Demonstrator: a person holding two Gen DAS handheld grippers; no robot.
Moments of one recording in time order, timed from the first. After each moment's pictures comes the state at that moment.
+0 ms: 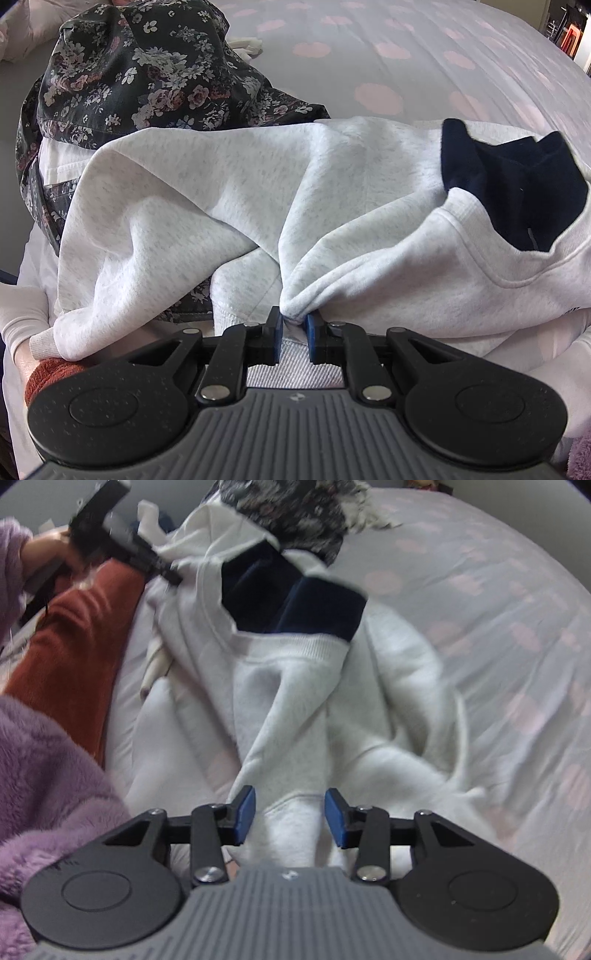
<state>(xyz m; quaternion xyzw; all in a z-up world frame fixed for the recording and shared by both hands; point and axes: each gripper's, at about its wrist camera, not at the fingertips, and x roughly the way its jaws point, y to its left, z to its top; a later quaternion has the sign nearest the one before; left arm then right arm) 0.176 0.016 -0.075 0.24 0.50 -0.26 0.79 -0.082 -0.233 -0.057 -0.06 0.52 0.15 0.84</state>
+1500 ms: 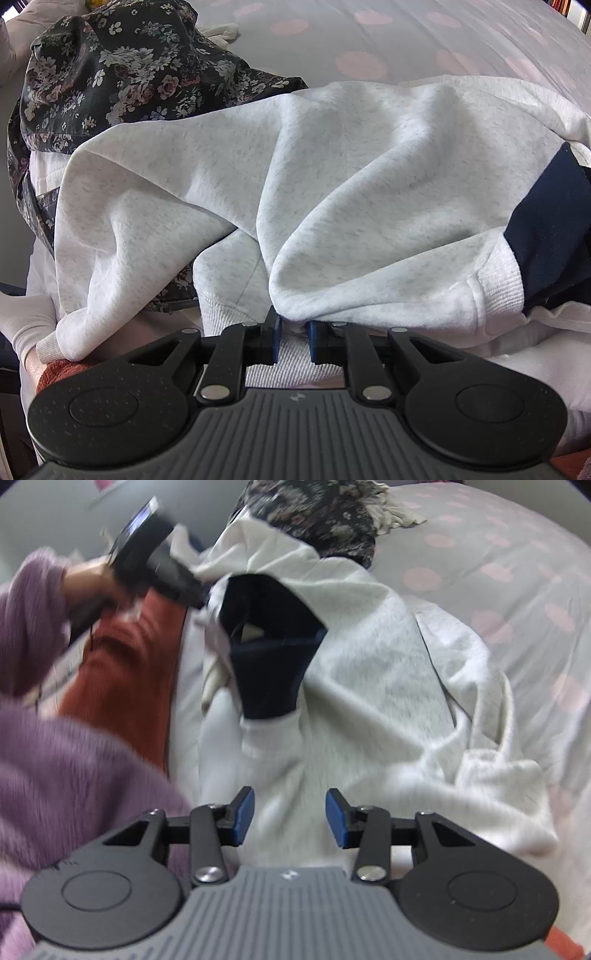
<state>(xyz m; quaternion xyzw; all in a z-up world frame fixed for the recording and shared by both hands) 0.155 0.002 -0.092 0.30 0.51 -0.25 0.77 -0.091 -0.227 -0.043 0.04 0.51 0.20 0.84</state>
